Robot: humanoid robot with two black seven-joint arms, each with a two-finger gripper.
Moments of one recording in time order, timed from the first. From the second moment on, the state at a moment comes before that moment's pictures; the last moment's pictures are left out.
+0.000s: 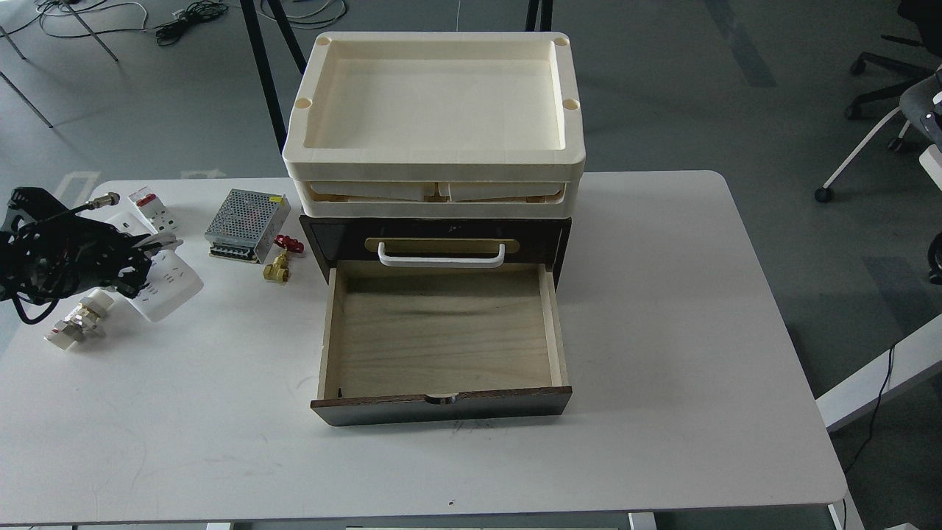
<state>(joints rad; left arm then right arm) -0.86 0.78 -0.13 -0.54 2.05 0.20 -0.49 0.74 -0.82 0.66 0.75 0.29 0.40 0.36</state>
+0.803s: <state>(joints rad) -0.92 1.43 -0.15 -1.76 1.38 -0.20 -0.49 0.73 -0.83 0.66 0.72 0.29 0.40 0.36</state>
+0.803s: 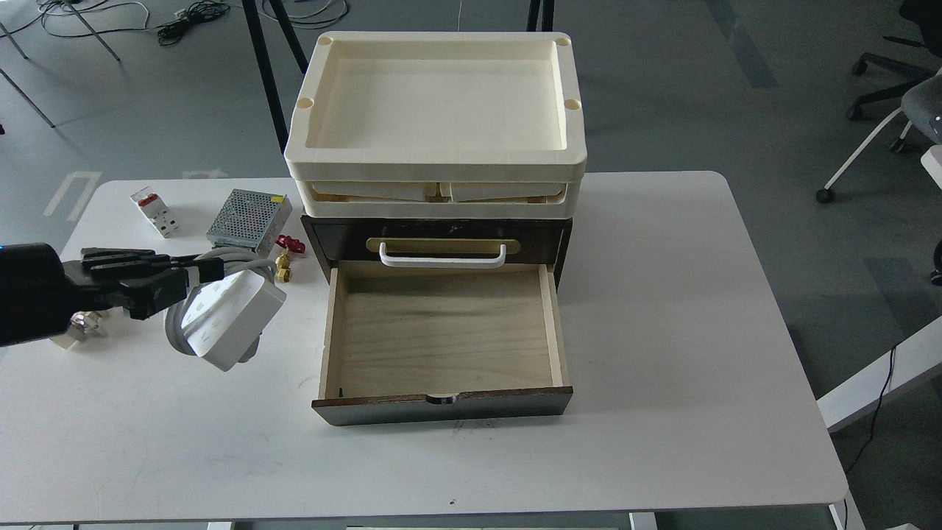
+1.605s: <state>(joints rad) -0.83 0.82 -0.15 -1.45 1.05 -0.21 -0.49 0.70 -0.83 0.66 0.69 0.29 0.41 0.36</state>
